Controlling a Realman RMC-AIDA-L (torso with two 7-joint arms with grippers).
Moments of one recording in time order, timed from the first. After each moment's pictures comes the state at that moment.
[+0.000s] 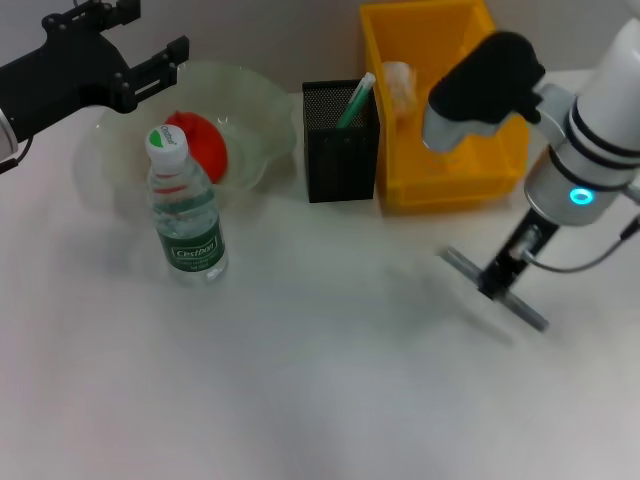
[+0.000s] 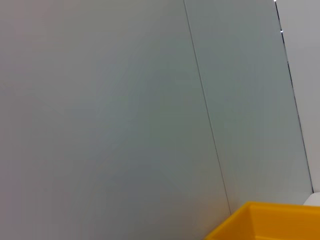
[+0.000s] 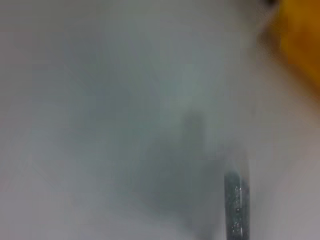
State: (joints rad) left arm -0.53 -2.07 1.00 0.78 1.43 1.09 -1.05; right arm 0.77 2.08 -1.44 -1.20 -2.78 -1.64 2.69
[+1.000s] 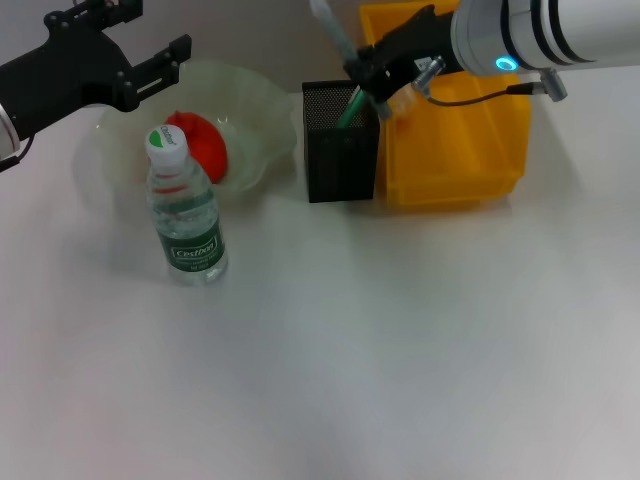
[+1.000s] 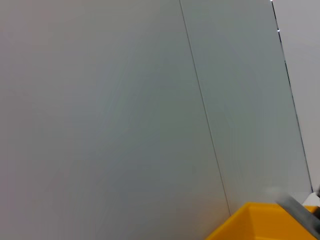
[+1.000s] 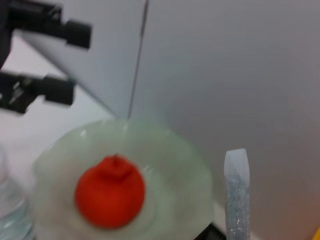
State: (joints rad) left arm -0.54 -2.07 1.00 0.78 1.43 1.09 -1.04; right arm 0.67 2.08 -1.43 -1.35 -2.53 -0.98 2.50
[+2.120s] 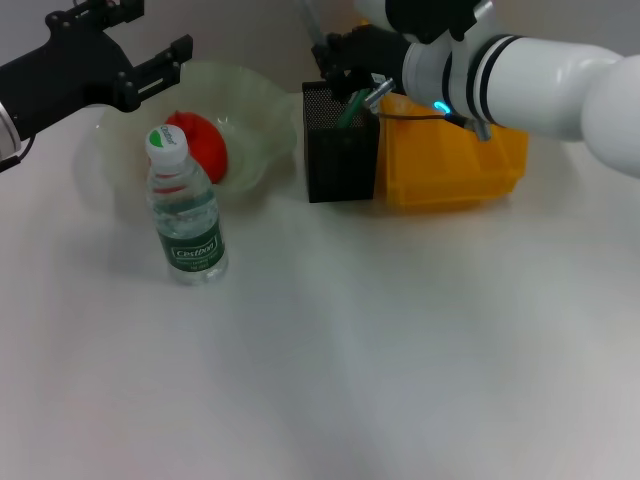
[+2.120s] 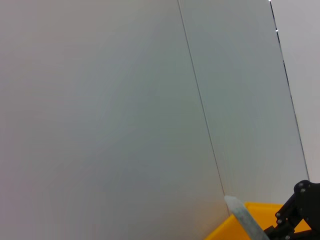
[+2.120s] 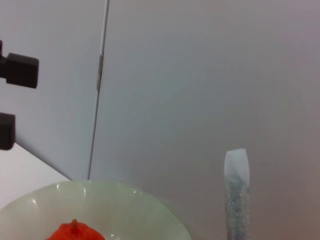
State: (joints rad) left arm -0.54 -2.07 1.00 0.78 1.43 1.09 -1.04; right arm 0.65 2.08 -1.70 -1.04 -2.37 -0.34 2.50
